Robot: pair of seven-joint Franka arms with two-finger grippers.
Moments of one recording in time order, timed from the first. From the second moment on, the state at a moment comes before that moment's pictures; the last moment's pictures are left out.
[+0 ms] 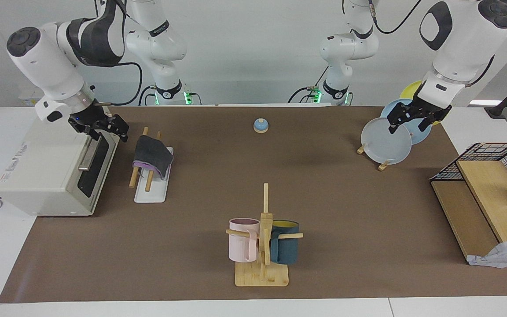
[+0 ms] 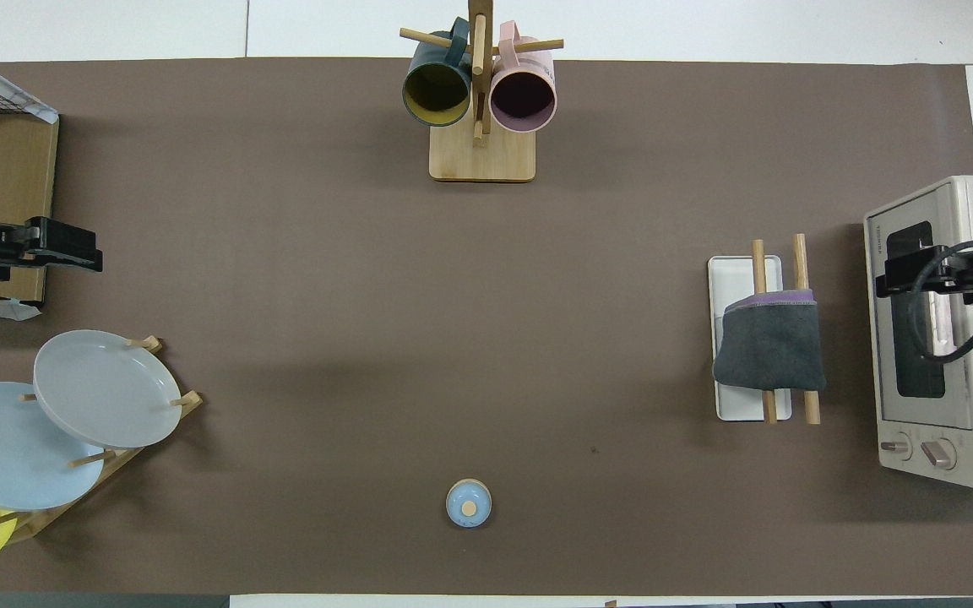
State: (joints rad) left arm 0.03 -0.03 -0.10 -1.69 -0.02 1.66 -0.07; right arm -0.18 -0.07 0.09 -1.78 0.04 1.64 -0.01
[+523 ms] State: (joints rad) left arm 0.03 -0.03 -0.10 -1.69 -0.02 1.66 -0.07; right arm -0.12 -0.06 0.09 -1.65 0.02 1.51 -0.01
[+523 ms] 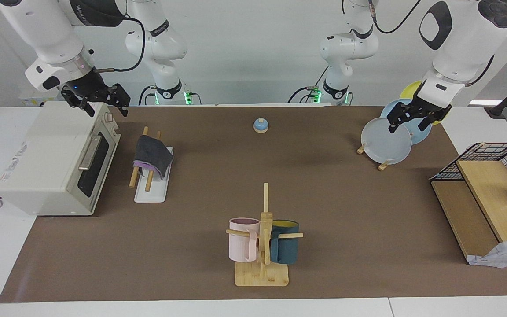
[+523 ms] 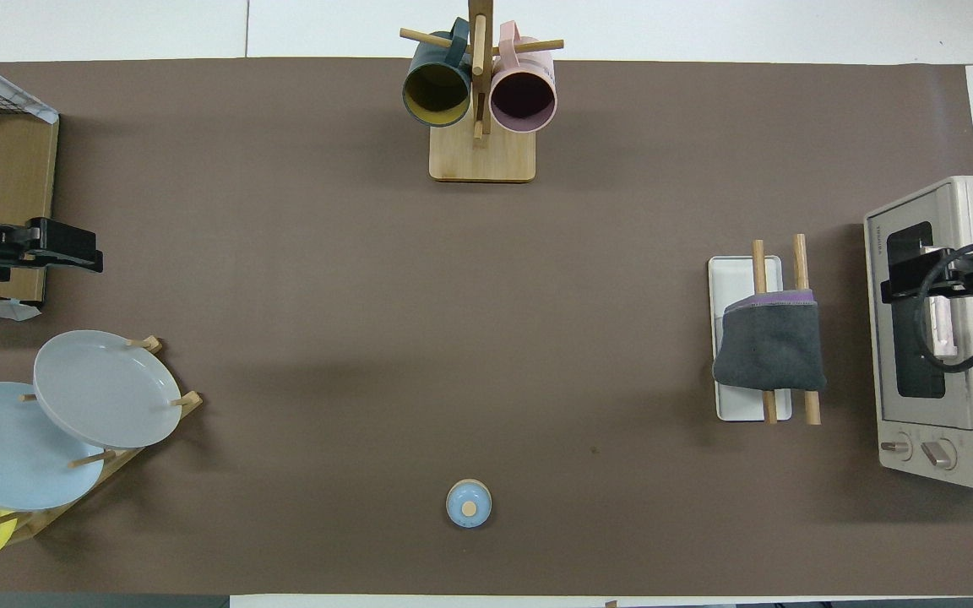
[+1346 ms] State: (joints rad) left arm 0.03 -0.03 -0.10 -1.69 -0.02 1.66 -0.07; right arm -0.06 0.01 0.02 -1.59 0.00 1.51 0.01
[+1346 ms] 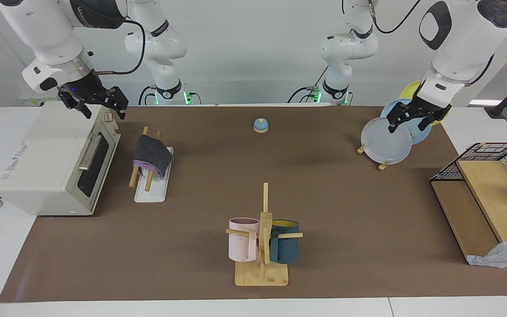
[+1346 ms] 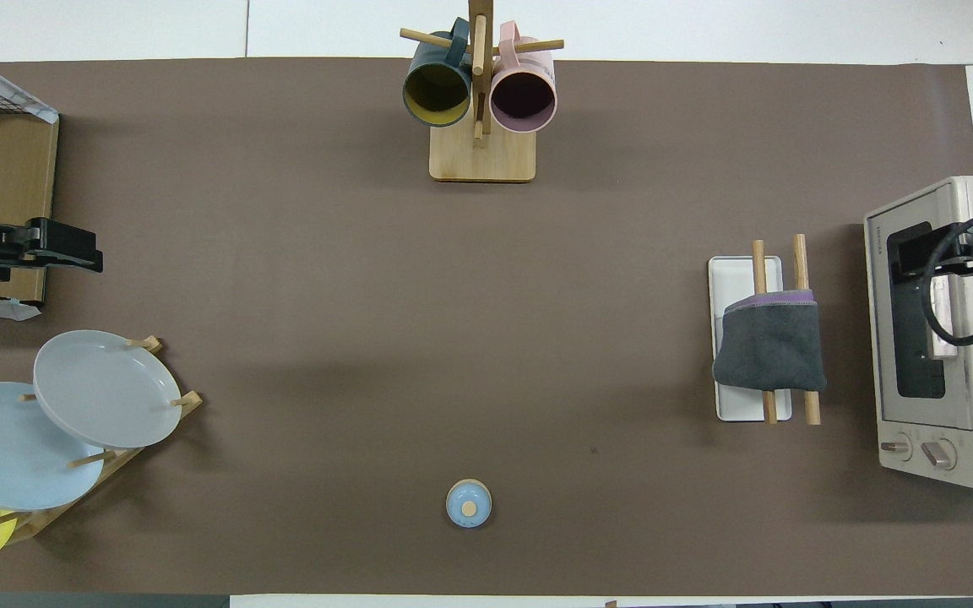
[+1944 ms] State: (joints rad) left arm 0.03 -0.03 -0.10 -1.69 -0.02 1.66 -0.07; right arm -0.04 0.03 0.02 -1.58 -0.01 1.51 0.02
